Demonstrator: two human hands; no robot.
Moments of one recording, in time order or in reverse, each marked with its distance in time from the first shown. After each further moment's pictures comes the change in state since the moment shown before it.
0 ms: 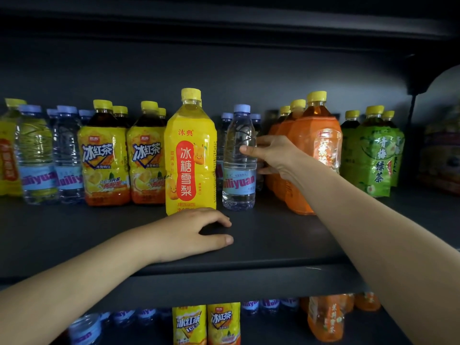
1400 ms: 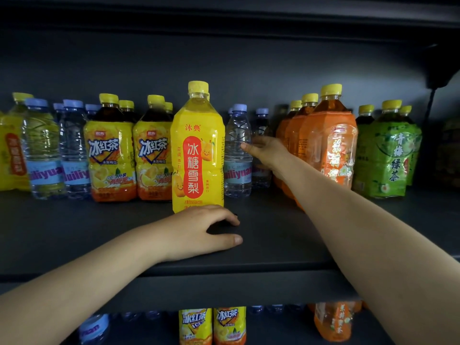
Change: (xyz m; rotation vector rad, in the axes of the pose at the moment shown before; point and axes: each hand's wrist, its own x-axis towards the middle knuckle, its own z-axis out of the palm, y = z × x) left_hand 0.003 -0.007 0.002 -0.012 0.019 0.017; right_hand 0.051 0.027 0.020 -0.160 0.062 -0.018
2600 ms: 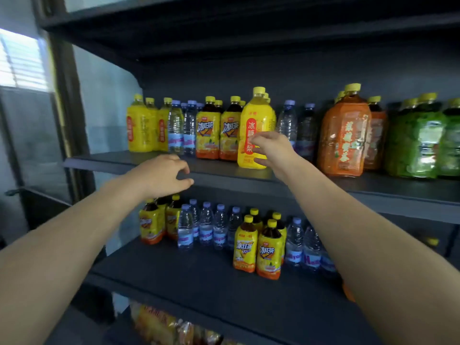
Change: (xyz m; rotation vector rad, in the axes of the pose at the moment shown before) left_hand -0.211 0.070 -0.008 0.535 0.345 -0.602; right_hand -0.213 -0.058 0.027 0.437 -0.278 -0.045
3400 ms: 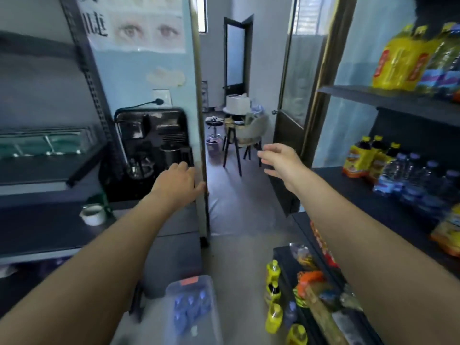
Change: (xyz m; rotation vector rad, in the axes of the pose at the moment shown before) left_hand -0.475 0.074 -0.032 0.352 -0.186 -1.145; right_hand -0.327 0.036 0.191 0.073 -1.033 0.183
